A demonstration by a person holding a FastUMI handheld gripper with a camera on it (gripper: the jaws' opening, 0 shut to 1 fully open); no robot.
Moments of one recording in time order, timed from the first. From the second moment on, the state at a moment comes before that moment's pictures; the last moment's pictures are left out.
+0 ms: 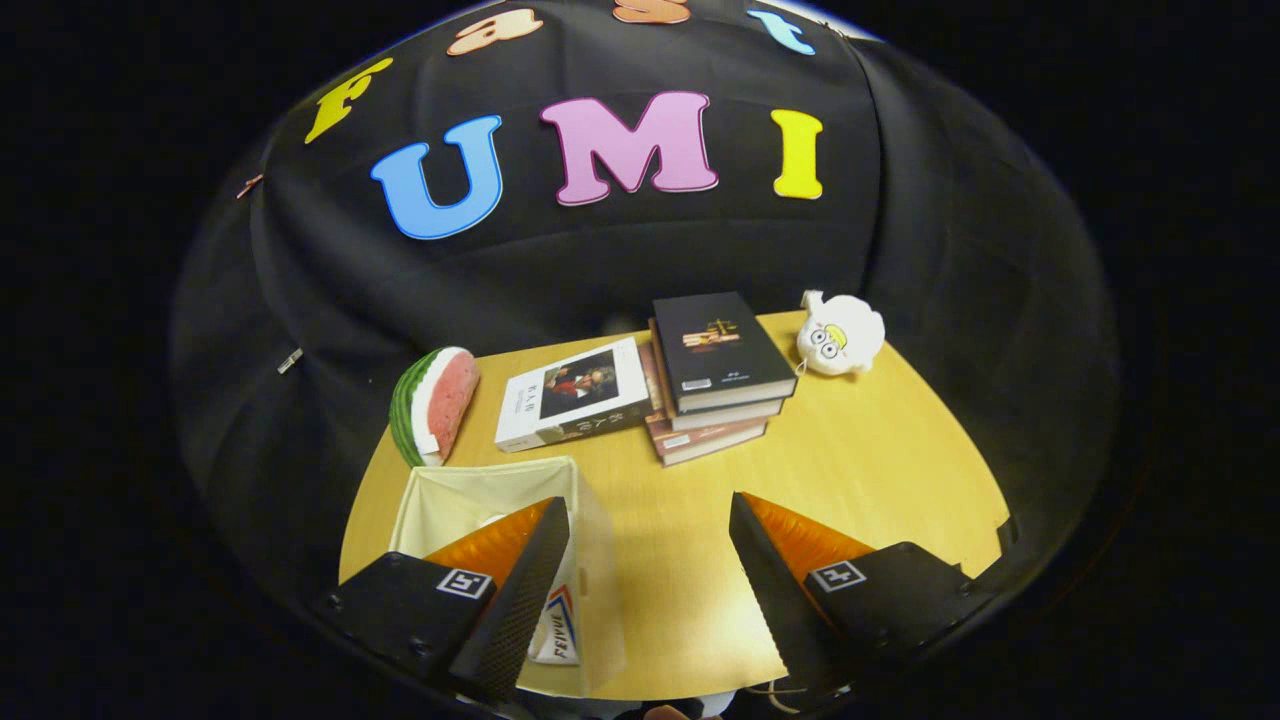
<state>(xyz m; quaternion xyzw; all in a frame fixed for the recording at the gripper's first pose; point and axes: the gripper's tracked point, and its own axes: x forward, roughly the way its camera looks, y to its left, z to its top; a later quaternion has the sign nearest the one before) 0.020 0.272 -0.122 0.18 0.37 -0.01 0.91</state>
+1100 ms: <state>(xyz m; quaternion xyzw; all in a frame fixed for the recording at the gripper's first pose) -0.012 0.057 -0.039 0.09 0.14 -0.05 0.98</state>
